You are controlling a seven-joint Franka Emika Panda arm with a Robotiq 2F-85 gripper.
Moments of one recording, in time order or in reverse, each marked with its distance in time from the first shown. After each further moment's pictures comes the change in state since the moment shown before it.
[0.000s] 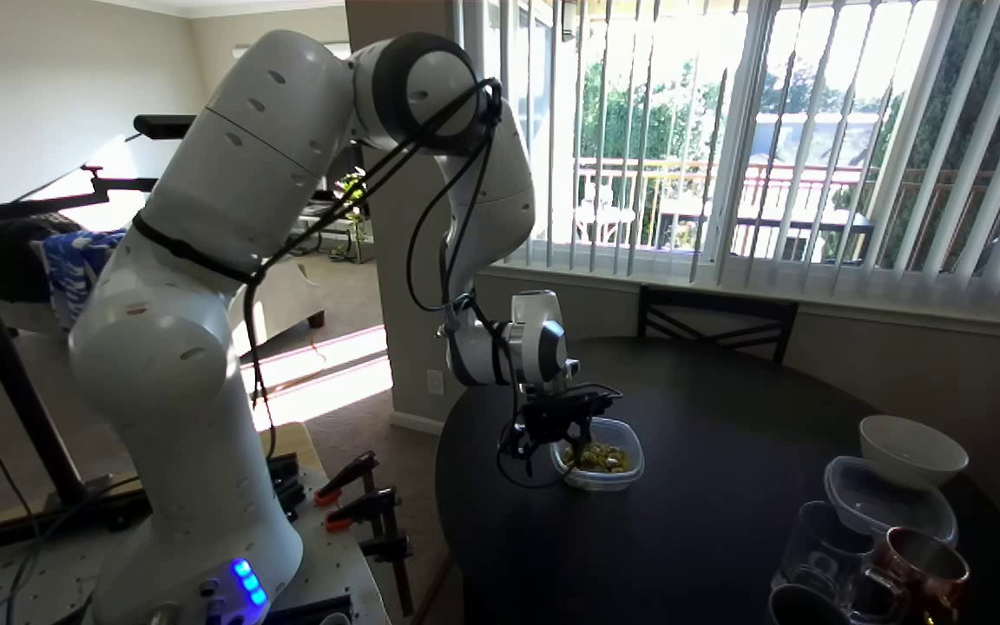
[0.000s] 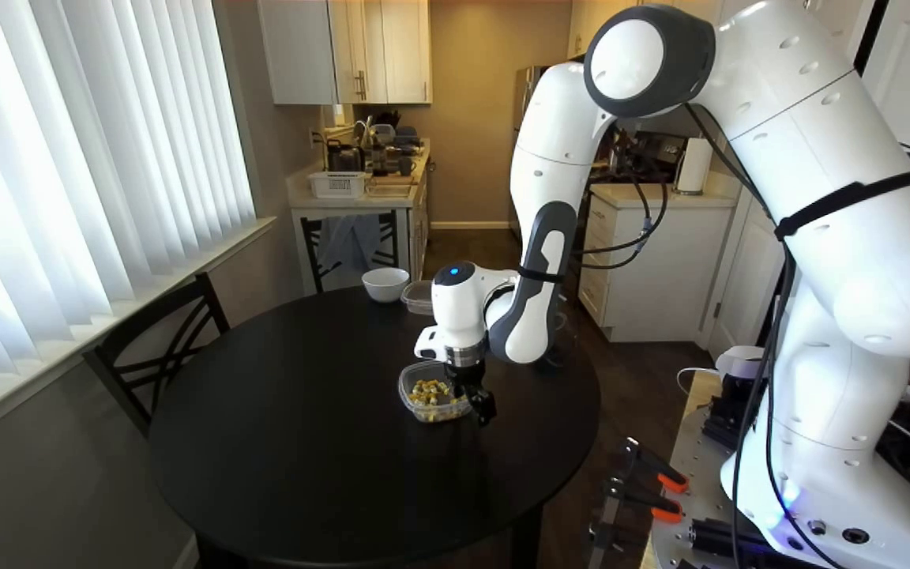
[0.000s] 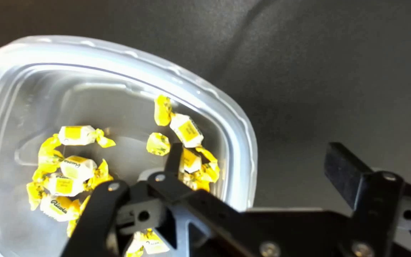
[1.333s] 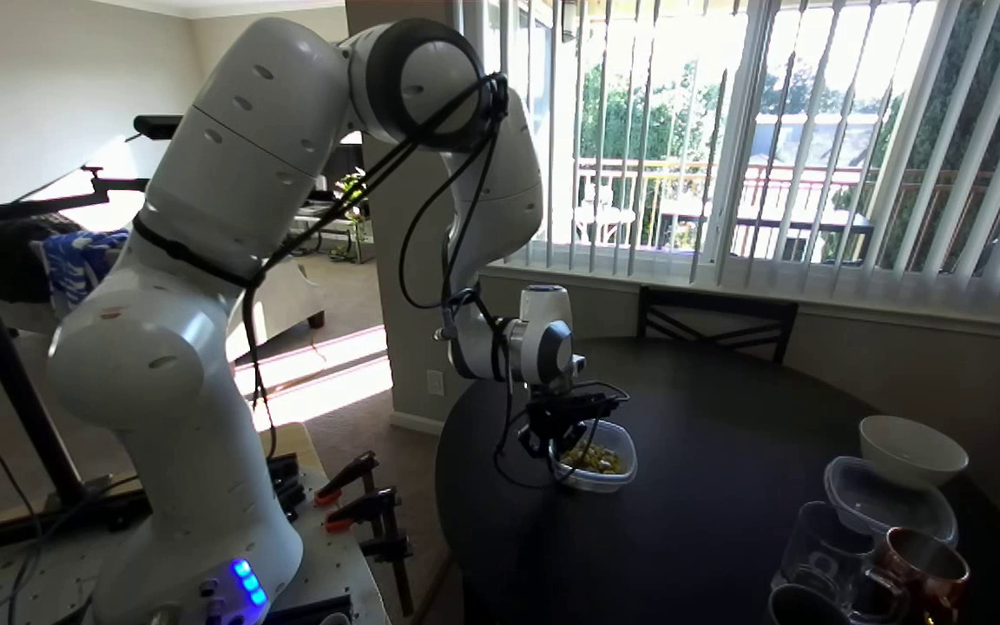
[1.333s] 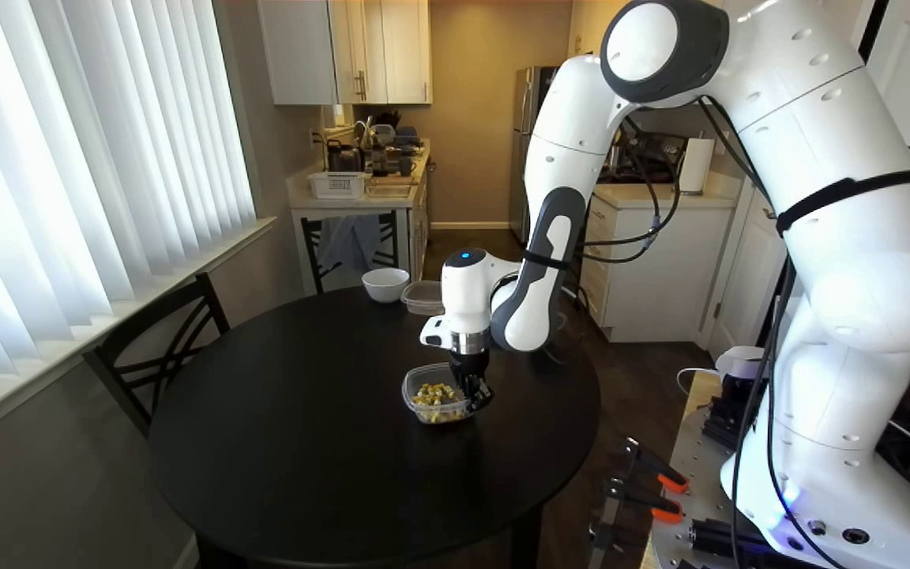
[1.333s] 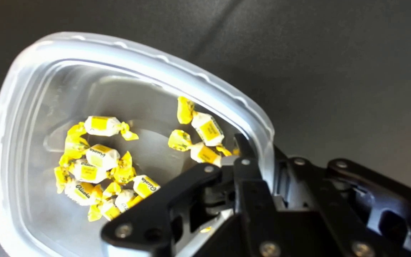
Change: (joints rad) arm -0.157 -0.039 0.122 -0.036 0.069 0.008 -0.116
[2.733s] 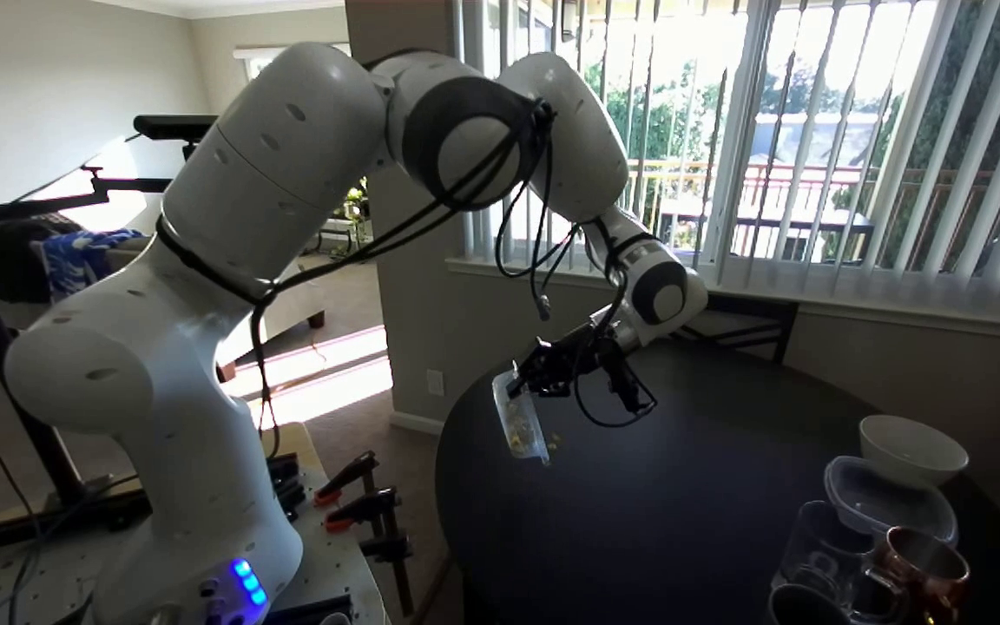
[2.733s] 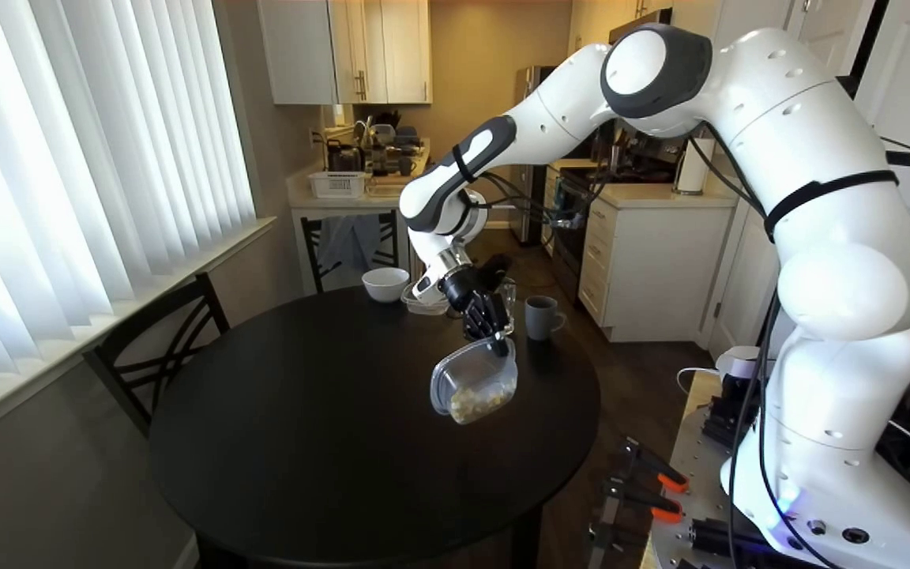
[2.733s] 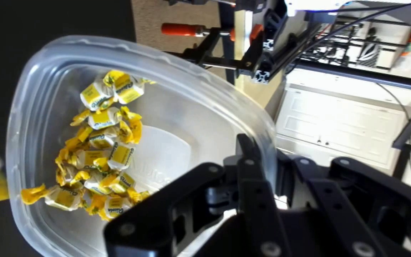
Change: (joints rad) arm -0.280 0.147 0.269 0.640 0.775 -1.525 -0.746
